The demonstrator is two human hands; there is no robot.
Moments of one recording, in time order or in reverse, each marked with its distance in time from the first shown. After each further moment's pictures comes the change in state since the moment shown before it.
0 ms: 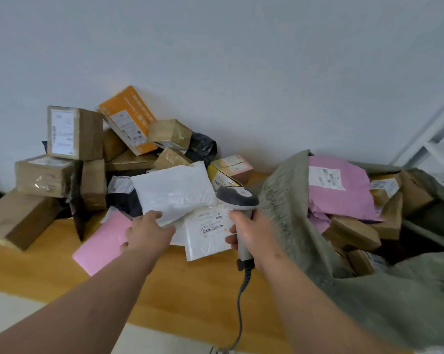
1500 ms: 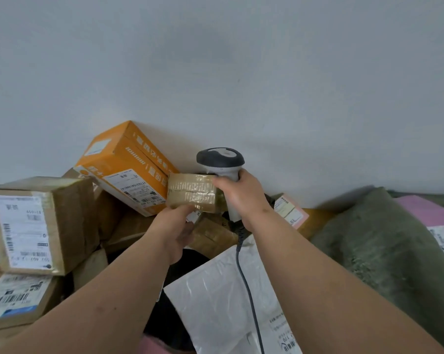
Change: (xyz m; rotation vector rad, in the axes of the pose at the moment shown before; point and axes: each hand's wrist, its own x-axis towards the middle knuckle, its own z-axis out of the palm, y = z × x) left_hand 0.320 0.102 -0.062 -0.849 -0.538 -0.323; right_hand 0.270 -0.172 0.197 -0.115 0.086 -0.118
